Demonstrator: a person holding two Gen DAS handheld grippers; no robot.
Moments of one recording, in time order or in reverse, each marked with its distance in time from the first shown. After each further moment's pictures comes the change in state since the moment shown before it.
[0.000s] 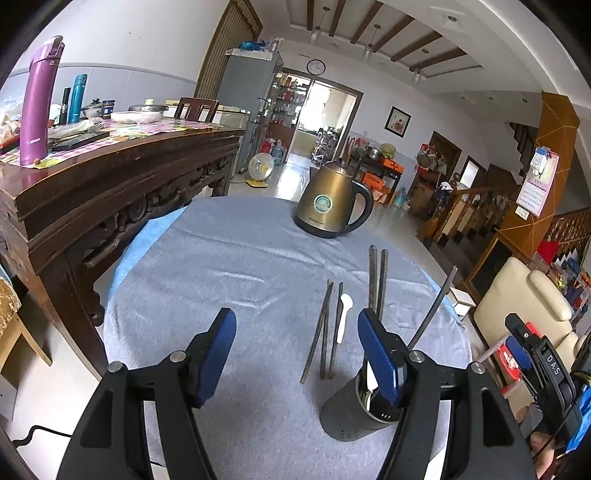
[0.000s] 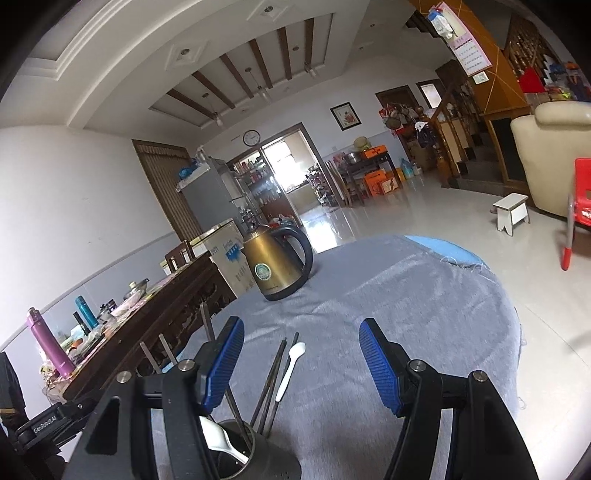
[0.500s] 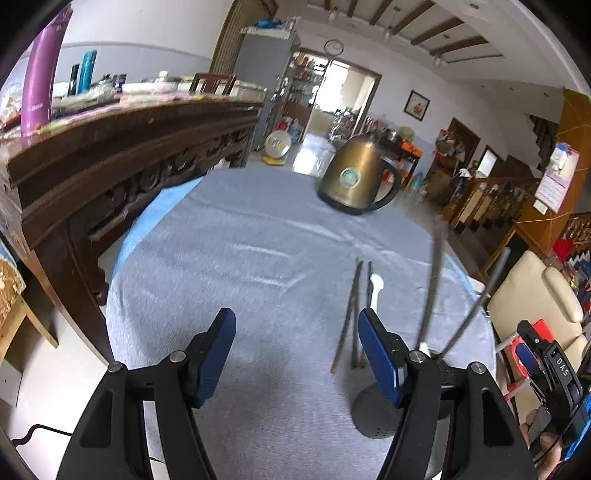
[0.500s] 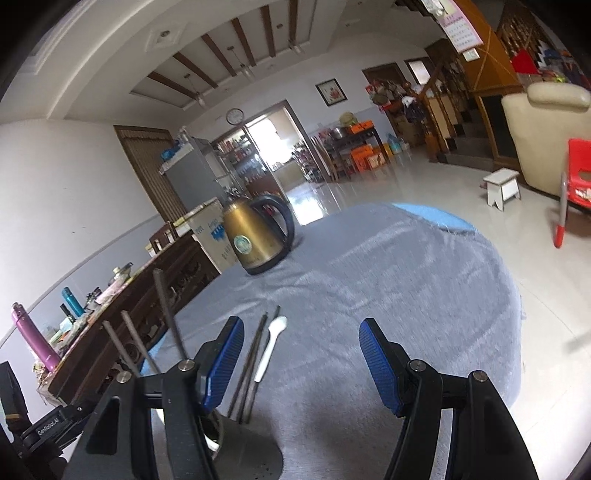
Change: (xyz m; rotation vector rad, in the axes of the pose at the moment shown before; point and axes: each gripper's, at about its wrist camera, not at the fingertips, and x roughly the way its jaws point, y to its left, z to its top) left arm 0.045 0.028 -0.011 -0.038 0.096 0.059; right arm 0.032 -0.025 -0.019 0.041 0.104 -0.056
